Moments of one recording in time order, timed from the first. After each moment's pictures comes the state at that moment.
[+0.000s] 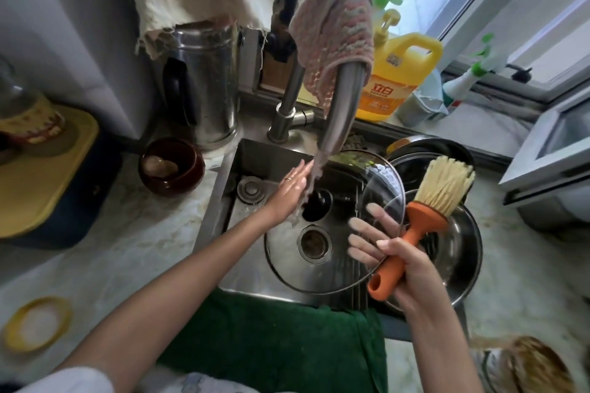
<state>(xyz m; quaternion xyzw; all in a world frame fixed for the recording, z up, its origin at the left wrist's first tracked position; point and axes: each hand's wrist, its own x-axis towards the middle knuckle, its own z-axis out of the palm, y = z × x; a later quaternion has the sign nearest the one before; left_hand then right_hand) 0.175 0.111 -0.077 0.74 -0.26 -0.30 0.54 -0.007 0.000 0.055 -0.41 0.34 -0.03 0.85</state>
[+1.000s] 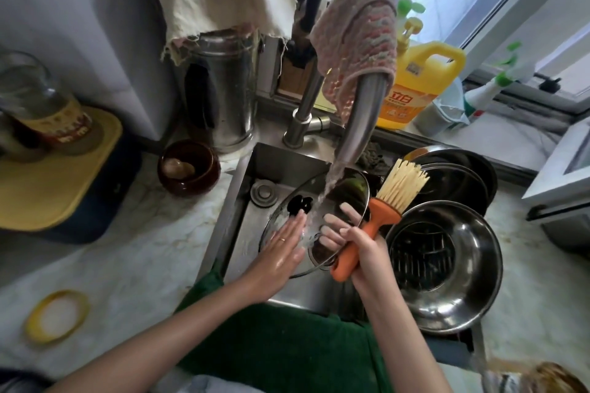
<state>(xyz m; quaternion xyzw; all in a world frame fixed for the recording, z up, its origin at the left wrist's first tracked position) 0.089 0.185 -0.077 0.79 -0.32 -0.28 0.43 0.042 0.034 0.016 -0.38 0.35 -0.05 0.85</state>
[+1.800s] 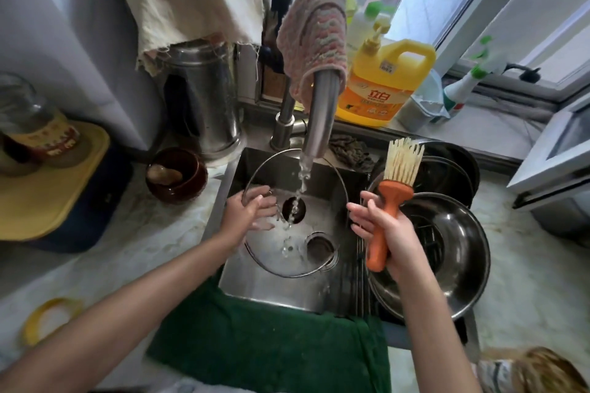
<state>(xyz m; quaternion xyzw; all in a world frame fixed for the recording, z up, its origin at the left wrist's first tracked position) 0.151 0.176 -0.054 0.66 0.06 -0.27 0.70 0.031 -0.034 0.029 -0.56 0.36 -0.05 0.74</state>
